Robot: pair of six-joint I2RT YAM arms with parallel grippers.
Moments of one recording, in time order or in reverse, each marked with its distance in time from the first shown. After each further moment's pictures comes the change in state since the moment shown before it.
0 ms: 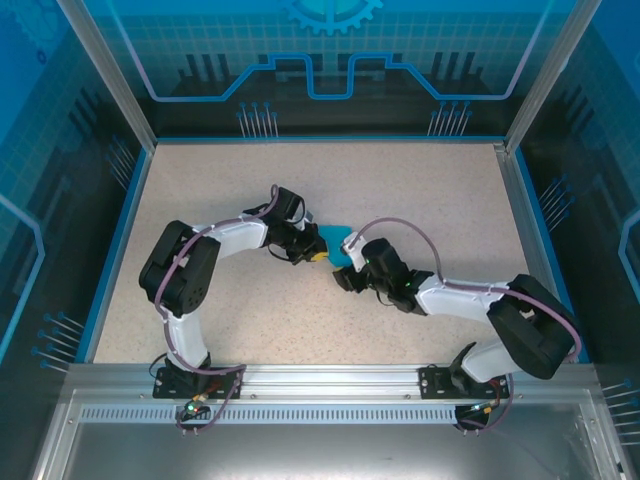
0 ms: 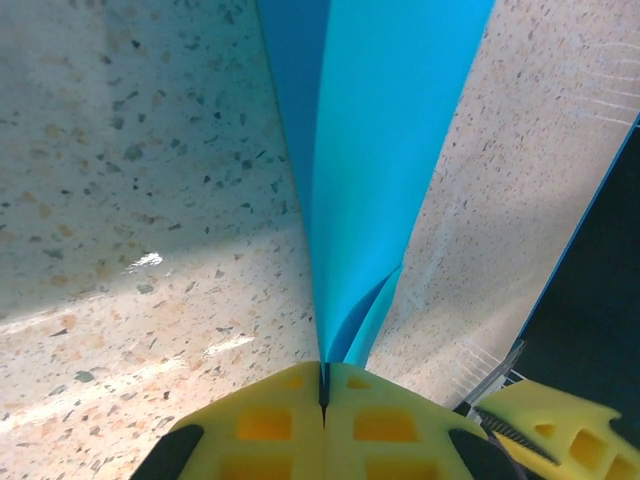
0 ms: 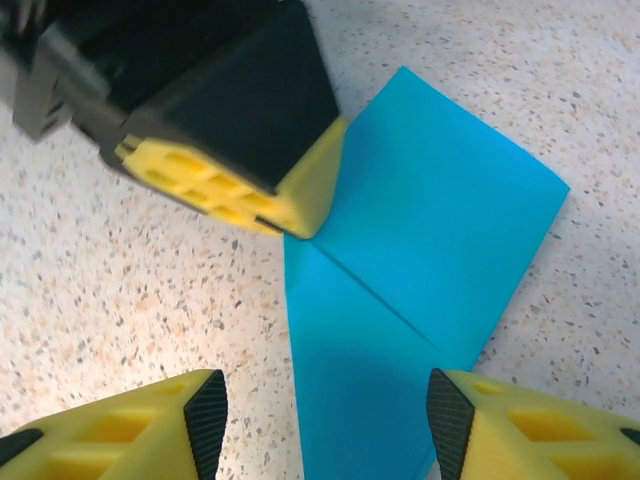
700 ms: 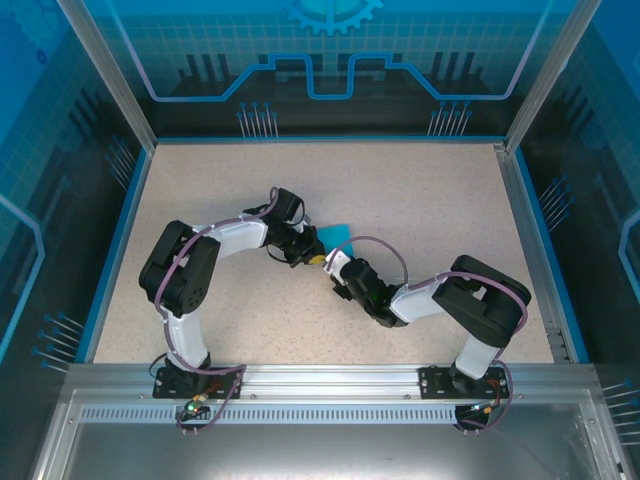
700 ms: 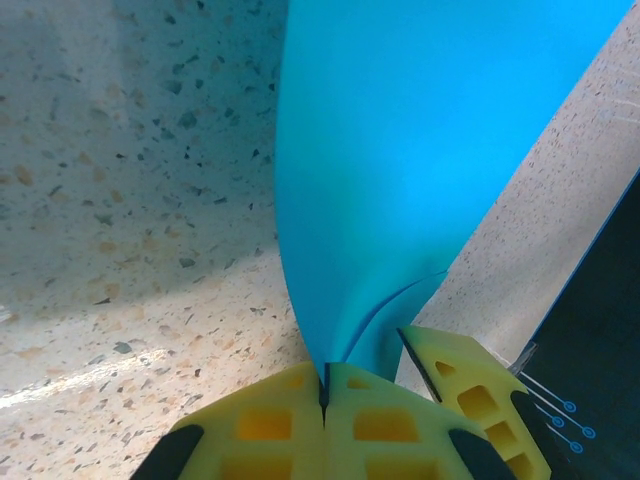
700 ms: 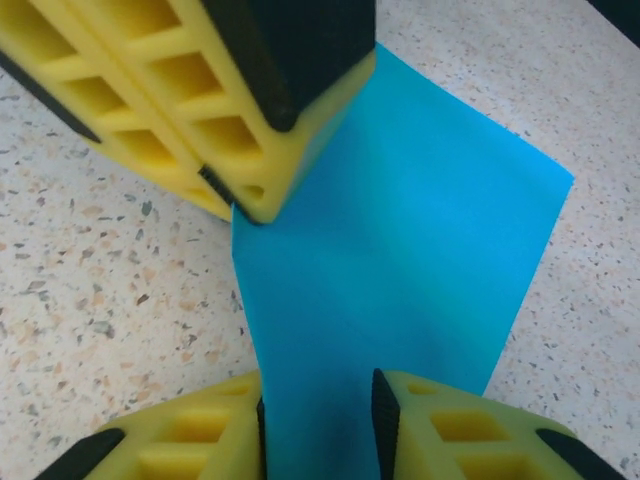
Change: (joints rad) left arm 0.000 0.000 0.008 -0.057 -0.013 0.000; right arm 0.124 0.277 -0.017 0.319 0.353 -0.211
